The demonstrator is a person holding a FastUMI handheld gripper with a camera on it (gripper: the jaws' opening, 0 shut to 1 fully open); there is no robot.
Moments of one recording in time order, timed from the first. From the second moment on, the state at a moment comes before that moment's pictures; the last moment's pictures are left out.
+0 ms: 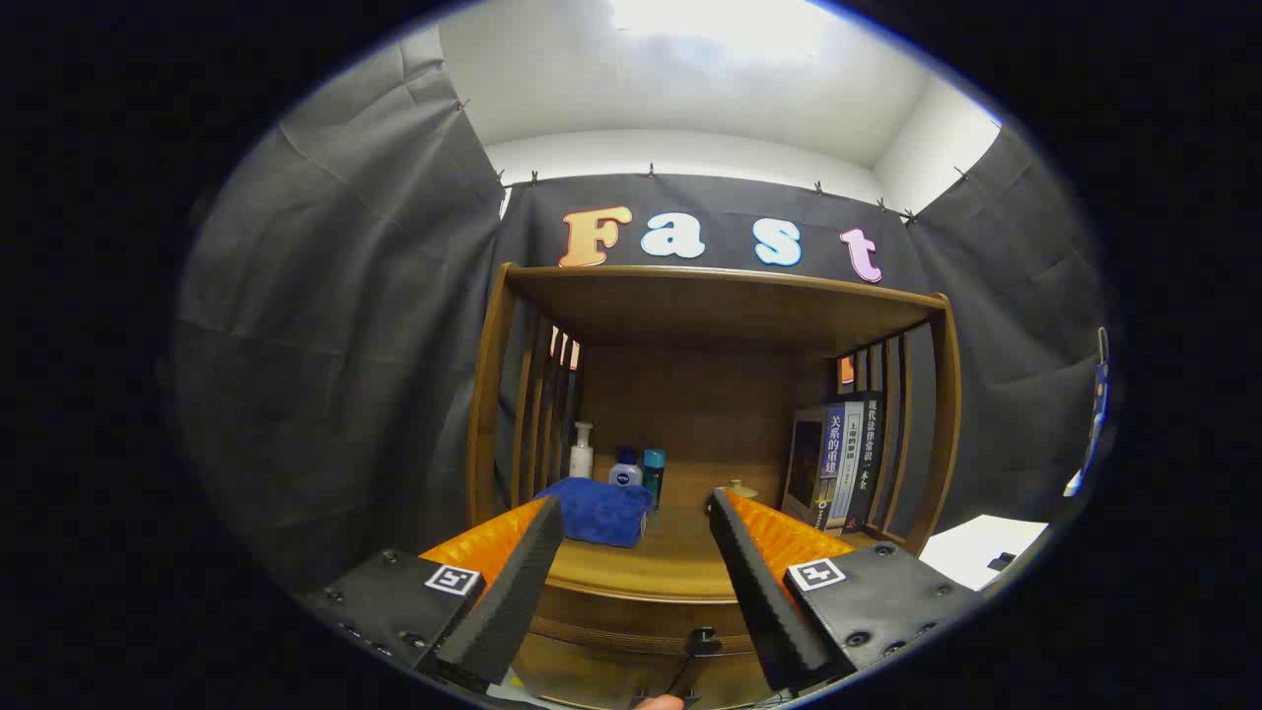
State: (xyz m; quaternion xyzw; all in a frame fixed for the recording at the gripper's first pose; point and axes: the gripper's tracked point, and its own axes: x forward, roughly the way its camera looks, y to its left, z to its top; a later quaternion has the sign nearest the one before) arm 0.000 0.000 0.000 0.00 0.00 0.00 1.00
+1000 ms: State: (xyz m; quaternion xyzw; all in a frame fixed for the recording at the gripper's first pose) arm -0.007 -0.011 0.002 0.00 0.00 -0.01 1.00
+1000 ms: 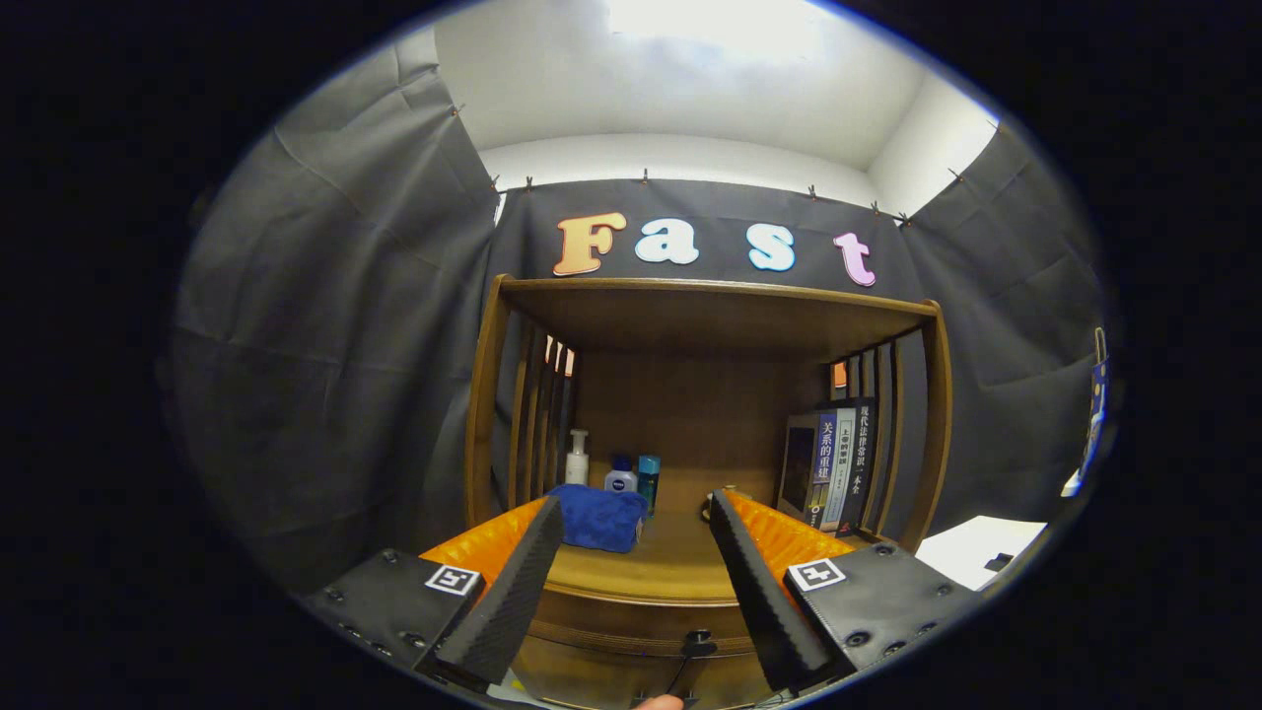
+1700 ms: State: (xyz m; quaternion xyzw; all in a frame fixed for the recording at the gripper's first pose) arm 0.049 -0.076 -0.067 -0.02 0.03 -0.04 1.00
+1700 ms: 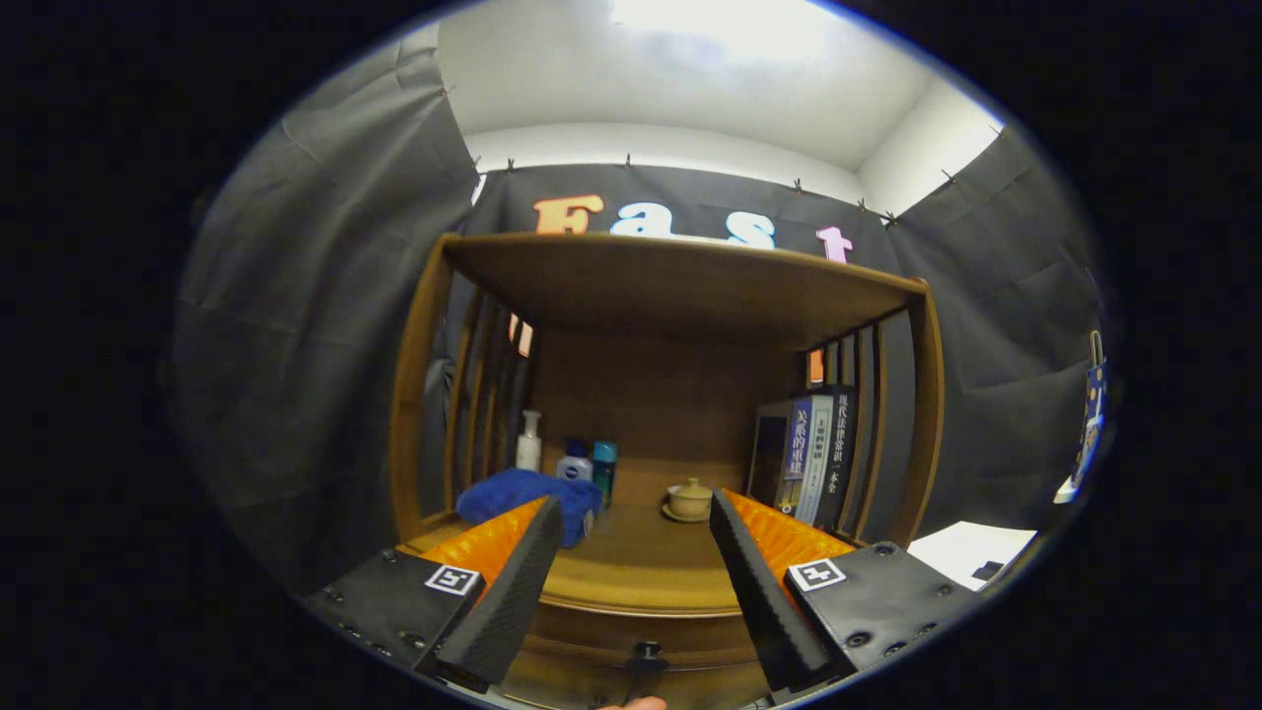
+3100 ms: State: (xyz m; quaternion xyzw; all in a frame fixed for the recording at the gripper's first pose) arm 0.064 -0.075 -0.297 0.02 0.28 -0.07 0.96
